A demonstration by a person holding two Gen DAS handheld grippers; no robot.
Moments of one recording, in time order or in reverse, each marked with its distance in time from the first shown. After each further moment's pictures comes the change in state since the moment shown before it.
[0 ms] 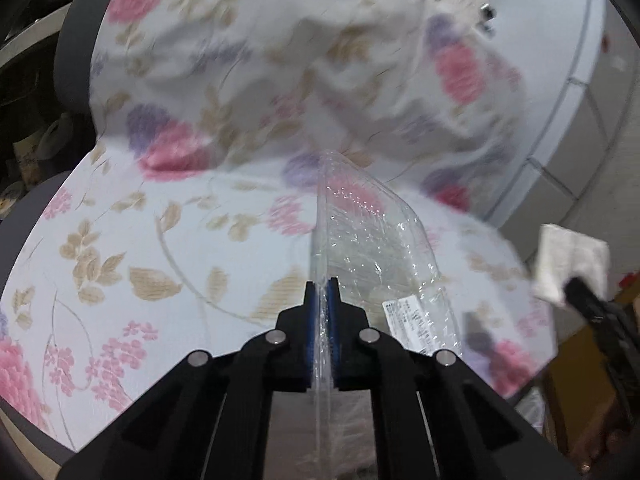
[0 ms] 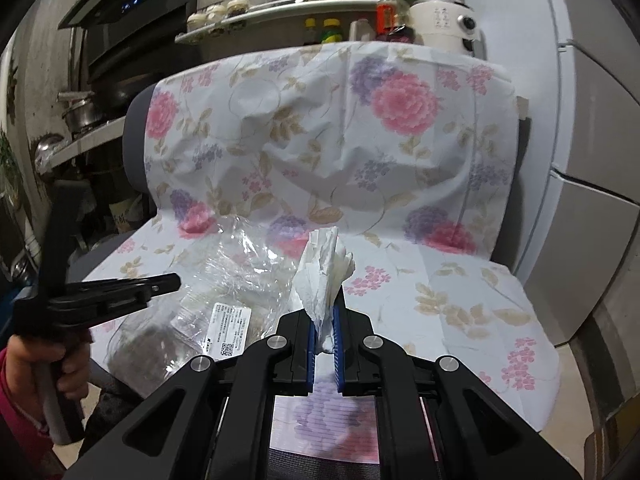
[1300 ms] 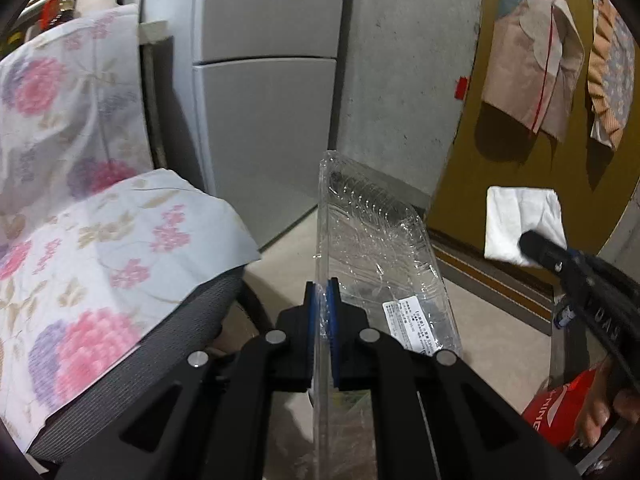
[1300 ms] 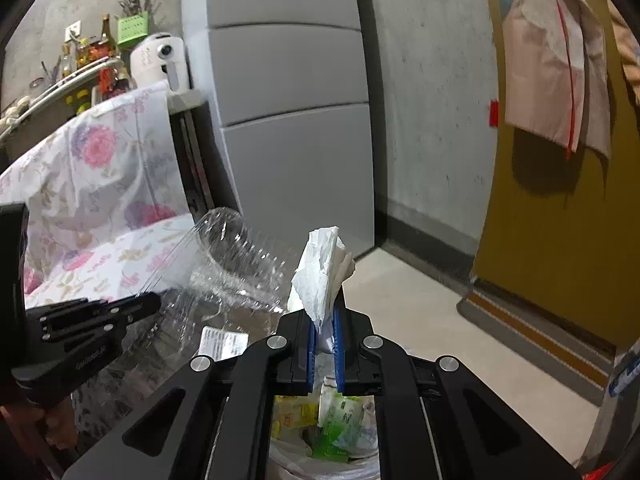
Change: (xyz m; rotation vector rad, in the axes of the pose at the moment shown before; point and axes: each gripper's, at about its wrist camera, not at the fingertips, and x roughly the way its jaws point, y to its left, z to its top) left arm 0.037 -0.352 -0.172 0.654 0.106 -0.419; right arm -0.209 -0.218 -0.175 0.447 -0.024 -0.614
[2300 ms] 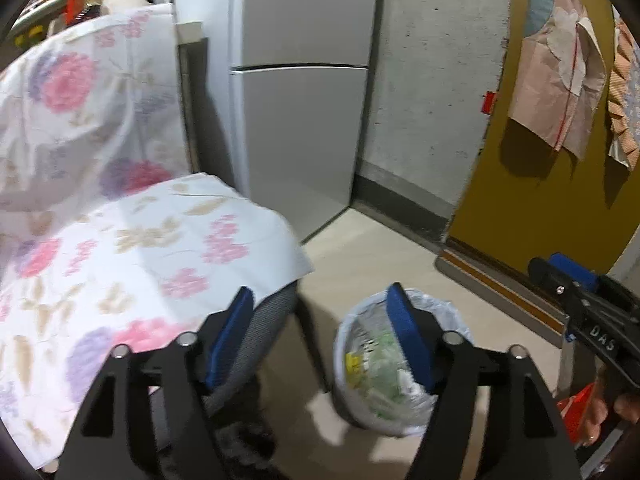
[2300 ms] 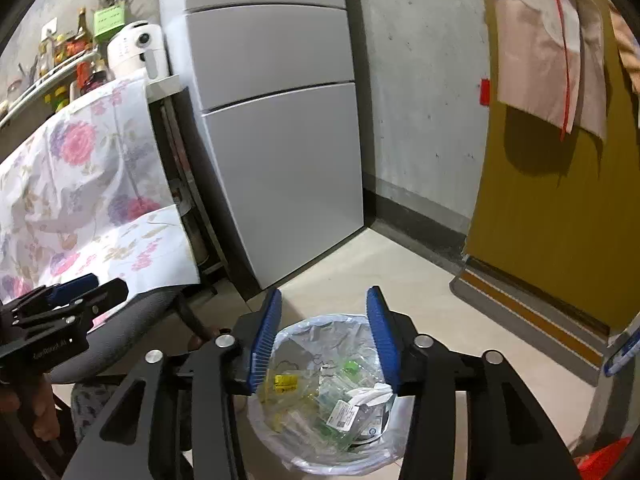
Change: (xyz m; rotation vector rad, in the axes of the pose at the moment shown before) left arm -0.037 0.039 0.011 -0.055 -0.014 0.081; right arm -0.002 0.021 0.014 0.019 0.070 -0.044
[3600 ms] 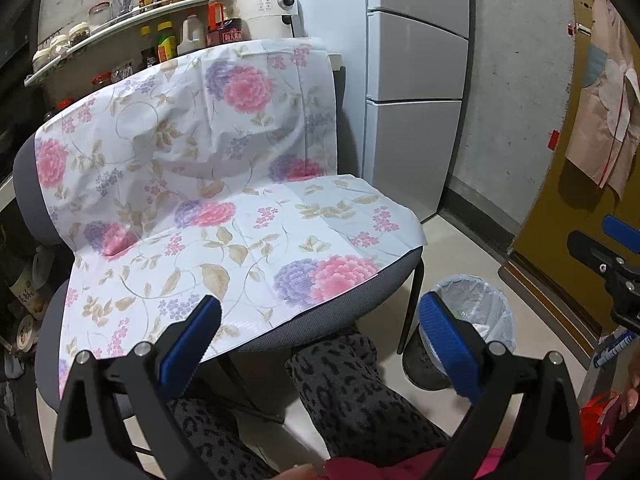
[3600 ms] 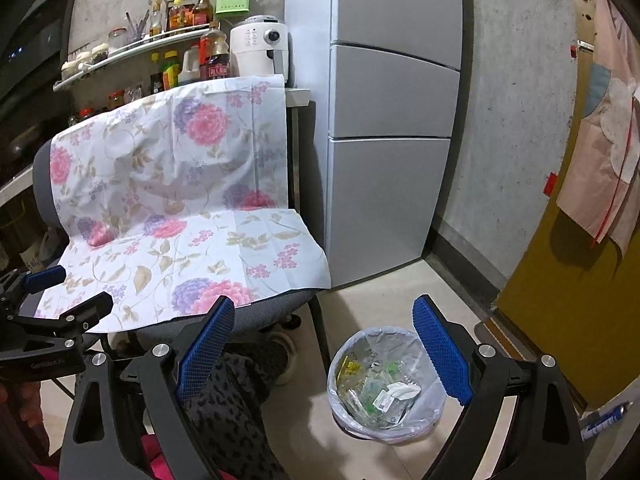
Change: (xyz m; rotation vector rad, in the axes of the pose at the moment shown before) left arm -0.201 0.062 -0.024 -0.141 0.014 0.305; right arm -0.138 0.115 0.040 -0.263 -0.006 0.150
